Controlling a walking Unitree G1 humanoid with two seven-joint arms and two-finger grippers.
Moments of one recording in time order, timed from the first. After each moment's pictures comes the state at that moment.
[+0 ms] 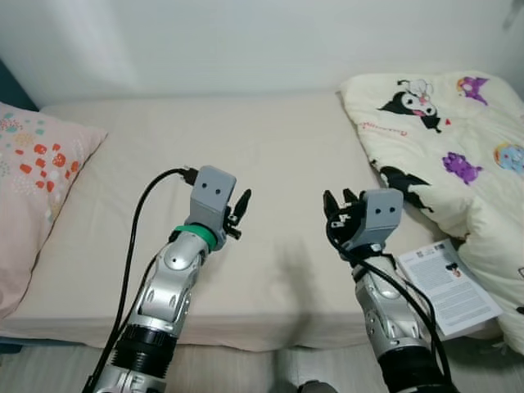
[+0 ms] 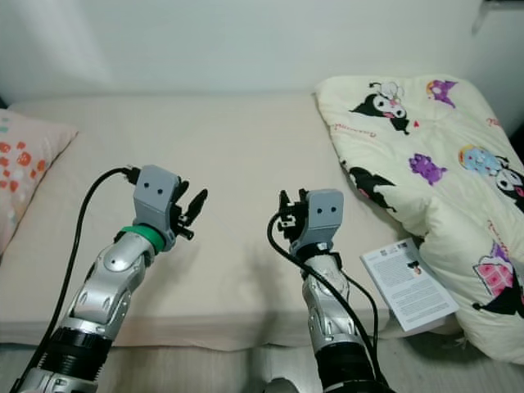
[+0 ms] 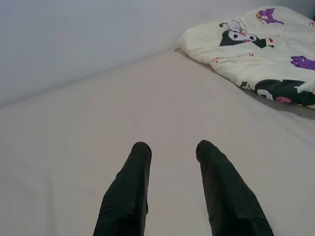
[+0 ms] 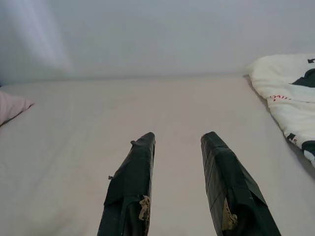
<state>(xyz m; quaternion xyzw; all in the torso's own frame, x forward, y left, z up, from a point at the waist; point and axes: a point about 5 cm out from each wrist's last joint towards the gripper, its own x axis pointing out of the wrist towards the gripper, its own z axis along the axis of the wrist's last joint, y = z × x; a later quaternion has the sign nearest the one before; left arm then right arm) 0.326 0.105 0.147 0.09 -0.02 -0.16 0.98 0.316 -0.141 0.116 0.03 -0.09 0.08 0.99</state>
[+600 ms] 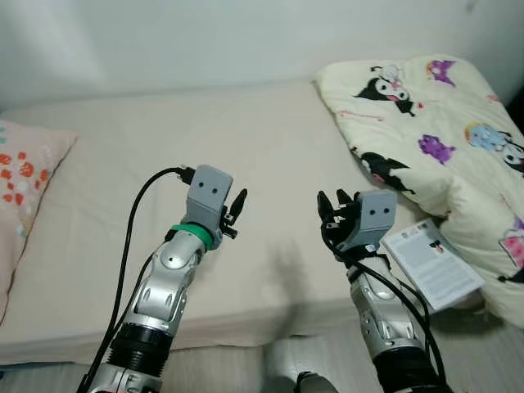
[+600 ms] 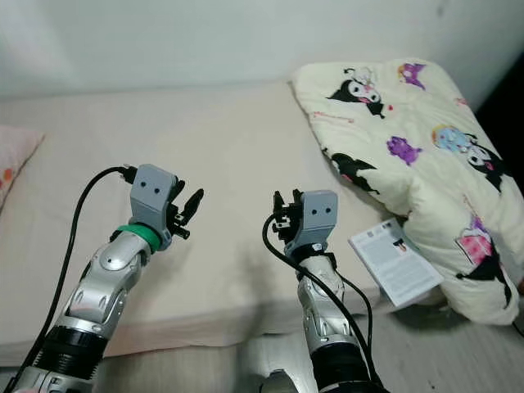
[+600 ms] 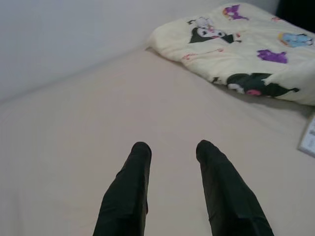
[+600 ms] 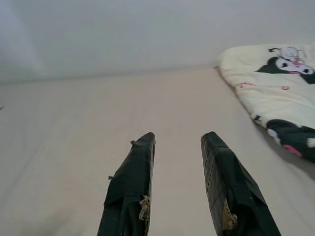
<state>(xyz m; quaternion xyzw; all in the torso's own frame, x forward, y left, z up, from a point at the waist) 0.325 0.103 0.147 0.08 -0.02 -0.16 0.98 0.316 -0.142 0.116 0.03 -0.09 0.08 0.99</state>
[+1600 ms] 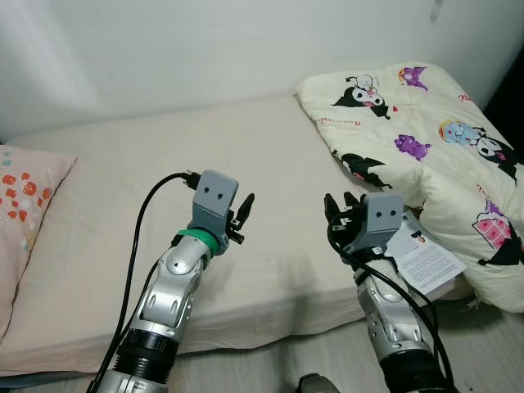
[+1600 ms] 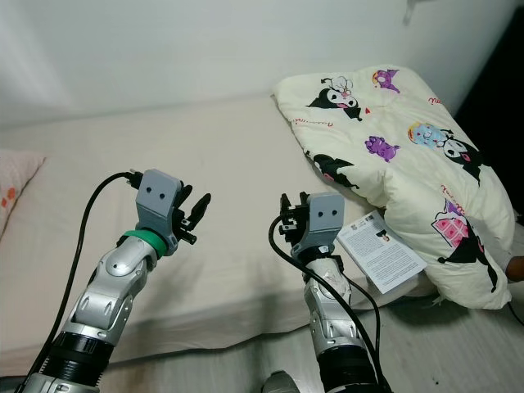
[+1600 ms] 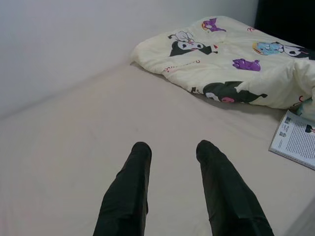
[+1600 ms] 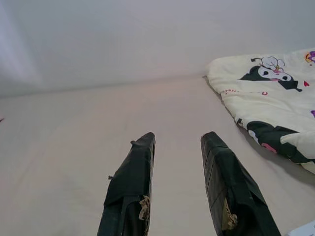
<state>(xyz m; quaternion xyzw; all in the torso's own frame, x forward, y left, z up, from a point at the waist) 0.321 0.100 0.144 0.08 -0.02 -0.17 0.98 0.314 -0.144 0.113 0.03 -0.08 0.08 0.99</state>
